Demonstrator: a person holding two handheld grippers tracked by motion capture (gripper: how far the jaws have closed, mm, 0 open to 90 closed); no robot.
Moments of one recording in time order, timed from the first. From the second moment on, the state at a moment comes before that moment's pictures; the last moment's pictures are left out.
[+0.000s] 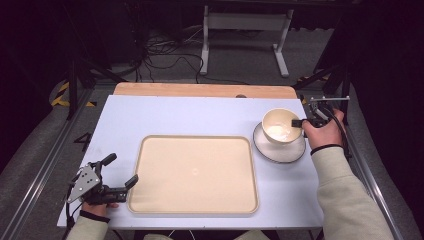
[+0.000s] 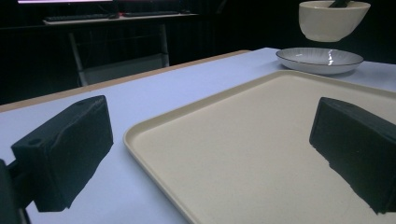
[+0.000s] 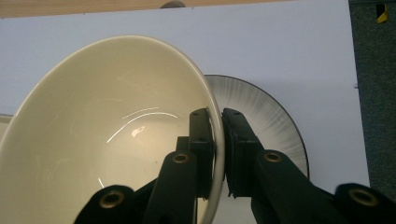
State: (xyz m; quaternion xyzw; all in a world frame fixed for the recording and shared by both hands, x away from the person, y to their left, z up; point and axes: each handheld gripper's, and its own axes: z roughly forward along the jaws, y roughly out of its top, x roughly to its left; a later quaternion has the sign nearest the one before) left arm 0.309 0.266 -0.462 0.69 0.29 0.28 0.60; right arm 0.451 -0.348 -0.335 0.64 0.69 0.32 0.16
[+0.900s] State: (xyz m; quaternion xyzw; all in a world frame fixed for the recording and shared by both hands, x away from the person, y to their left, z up) left arm 0.309 0.266 -0.462 0.69 0.29 0.28 0.60; right arm 0.433 -0.276 -0.316 0.58 0.74 0.33 0.12
